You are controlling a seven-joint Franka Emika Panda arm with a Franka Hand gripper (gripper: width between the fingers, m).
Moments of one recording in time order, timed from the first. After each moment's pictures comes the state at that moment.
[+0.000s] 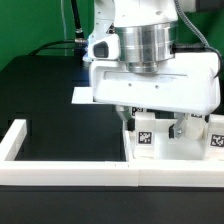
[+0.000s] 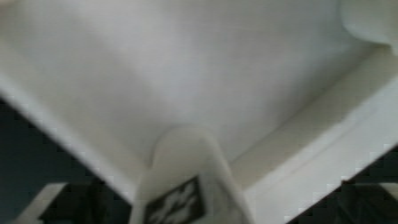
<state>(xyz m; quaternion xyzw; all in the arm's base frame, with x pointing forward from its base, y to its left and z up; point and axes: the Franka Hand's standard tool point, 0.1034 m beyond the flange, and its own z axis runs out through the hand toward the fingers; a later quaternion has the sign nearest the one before) 0.662 -0.010 0.067 -0.97 0.24 -0.04 0.06</state>
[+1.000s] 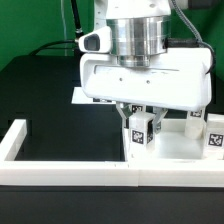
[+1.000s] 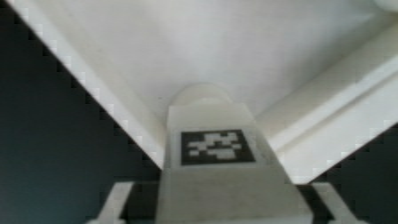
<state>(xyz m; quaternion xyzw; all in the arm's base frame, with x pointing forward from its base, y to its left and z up) 0.666 -0.013 0.070 -0.91 0.42 -0.04 0.06</state>
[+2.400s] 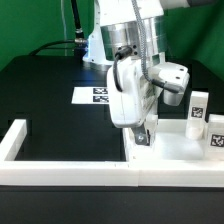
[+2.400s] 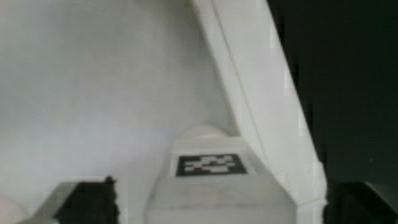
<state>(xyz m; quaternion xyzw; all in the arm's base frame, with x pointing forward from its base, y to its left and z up) 0.670 -0.008 0.068 -0.57 0.81 0.03 0.11</state>
